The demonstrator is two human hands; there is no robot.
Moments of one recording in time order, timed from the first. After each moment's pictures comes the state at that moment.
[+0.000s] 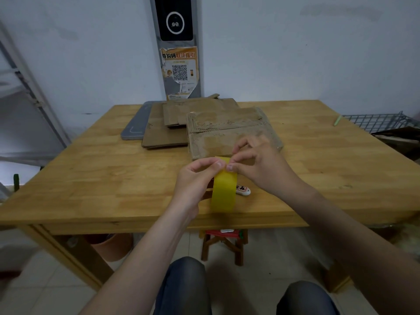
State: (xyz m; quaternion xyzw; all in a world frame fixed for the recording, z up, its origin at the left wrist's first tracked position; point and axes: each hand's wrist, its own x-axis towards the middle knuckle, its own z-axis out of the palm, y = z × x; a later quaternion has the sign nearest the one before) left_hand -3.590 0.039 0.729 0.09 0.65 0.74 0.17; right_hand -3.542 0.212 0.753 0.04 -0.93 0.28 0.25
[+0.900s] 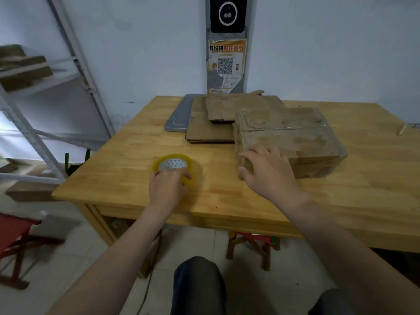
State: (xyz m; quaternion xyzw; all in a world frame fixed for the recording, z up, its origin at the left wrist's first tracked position) left_hand -3.709 -0.111 0.665 0.12 0.98 0.11 -0.11; right_hand -3.621 0.124 0.719 -0.04 -0.99 0.06 0.15
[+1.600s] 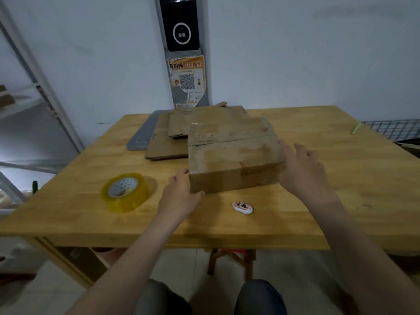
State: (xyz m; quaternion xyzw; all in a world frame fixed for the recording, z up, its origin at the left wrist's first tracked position) left_hand -3.669 0.040 0.687 0.12 0.94 0.32 0.02; right_hand -3.572 0.317 0.720 -0.24 -0.96 0.06 0.15
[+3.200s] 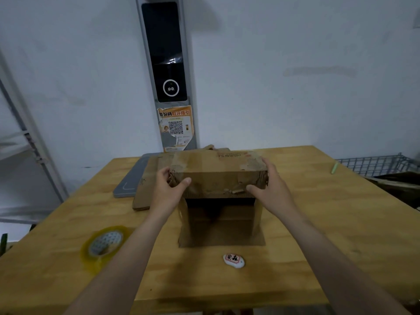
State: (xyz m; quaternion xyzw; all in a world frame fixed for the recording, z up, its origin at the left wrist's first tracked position) left_hand -3.743 0.079 0.770 0.14 0.80 0.58 -0.06; right_hand -3.622 0.328 0.759 -0.15 -0.84 0.43 0.29
